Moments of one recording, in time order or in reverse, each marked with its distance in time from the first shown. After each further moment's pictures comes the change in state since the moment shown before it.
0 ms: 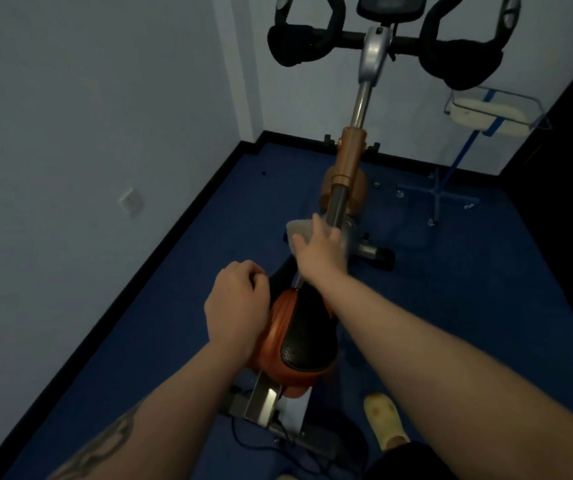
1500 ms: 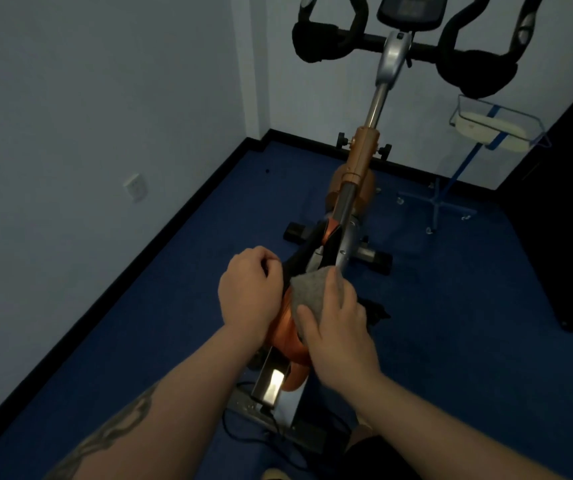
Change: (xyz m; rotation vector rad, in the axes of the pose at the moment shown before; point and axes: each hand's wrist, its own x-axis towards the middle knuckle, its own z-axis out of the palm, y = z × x) left_hand -0.011 -0.008 -0.004 -0.135 0.077 0.014; right_hand -0.137 0.048 0.011 -0.212 0.032 -0.252
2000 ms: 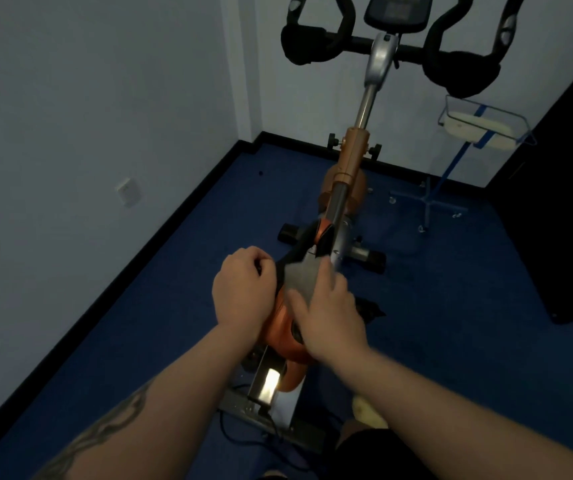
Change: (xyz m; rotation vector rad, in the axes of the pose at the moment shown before) left_hand 0.001 -0.002 0.000 -0.009 -0.019 0.016; right_hand 0.022 -0.009 0.000 -0.032 -0.030 0.112
